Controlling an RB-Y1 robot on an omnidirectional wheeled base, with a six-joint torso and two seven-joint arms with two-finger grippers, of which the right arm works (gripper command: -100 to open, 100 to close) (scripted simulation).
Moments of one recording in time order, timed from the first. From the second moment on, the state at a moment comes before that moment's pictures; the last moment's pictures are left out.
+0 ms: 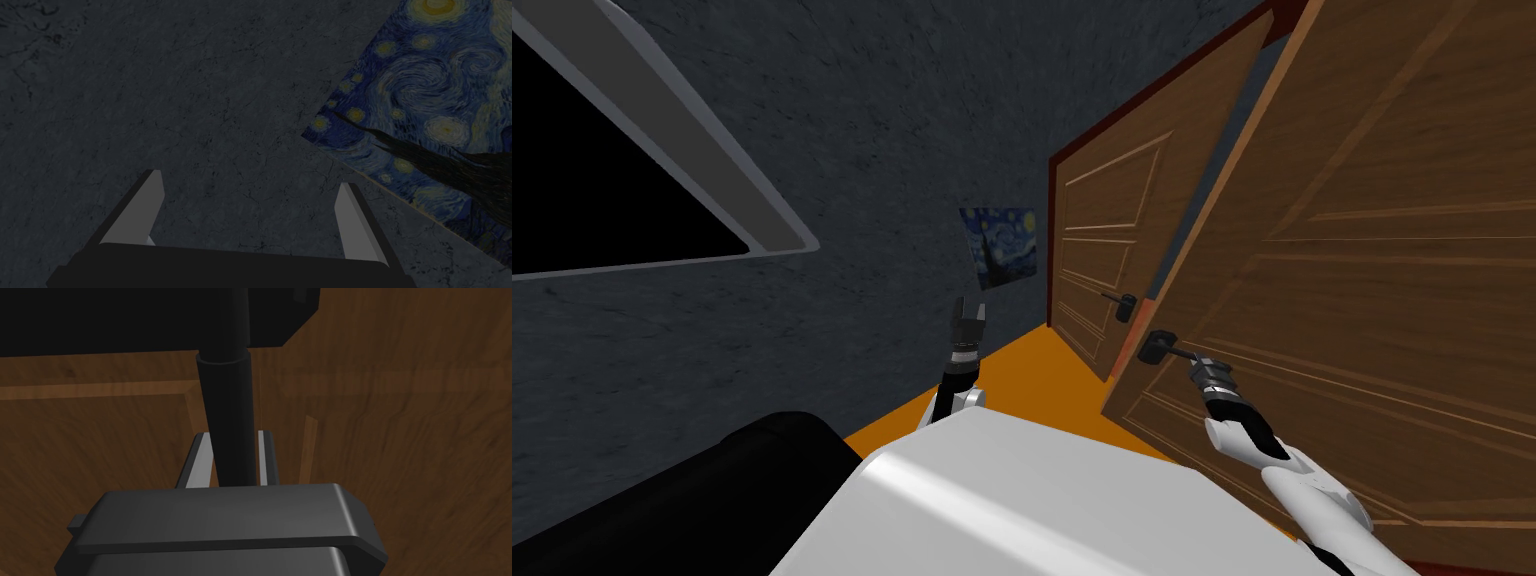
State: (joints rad) arm -0.21 -0.55 -0.15 -0.67 -0.25 -0.54 -0.29
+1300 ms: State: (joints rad) arm -0.20 -0.57 -0.03 -0.71 -0.21 -0.56 -0.37
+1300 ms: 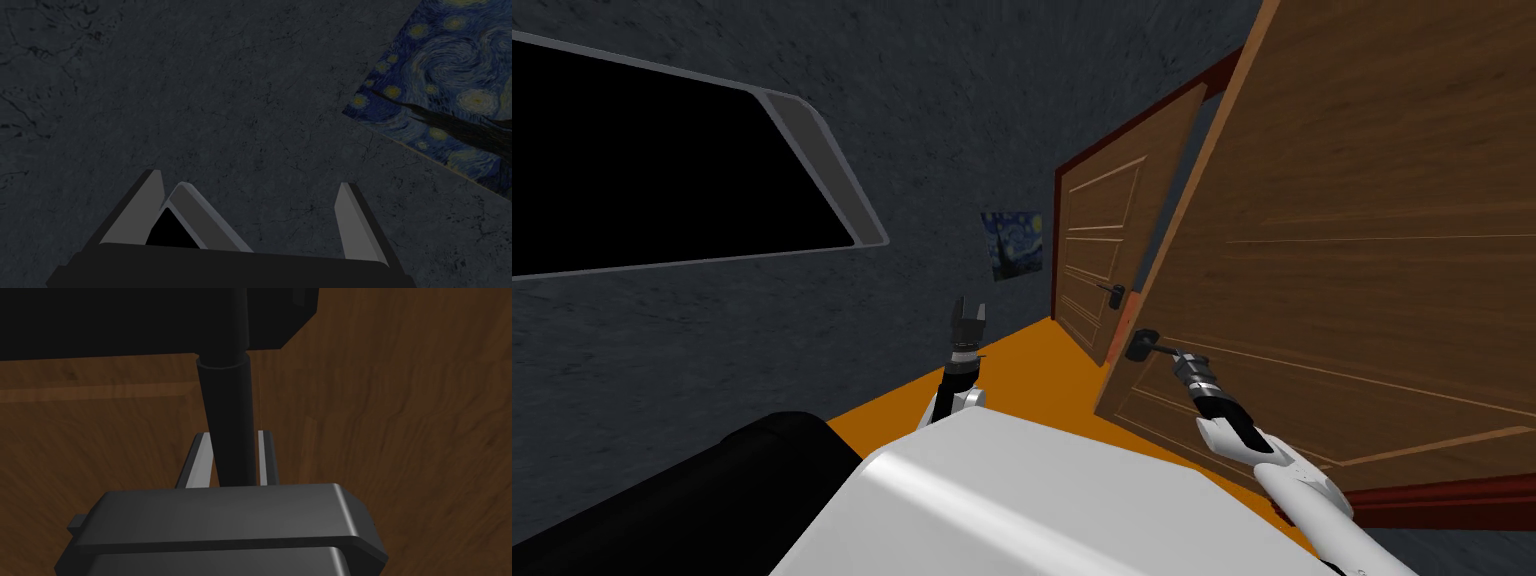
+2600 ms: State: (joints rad) arm -0.09 -0.66 0.12 -0.82 -0.17 -0.66 -0.53
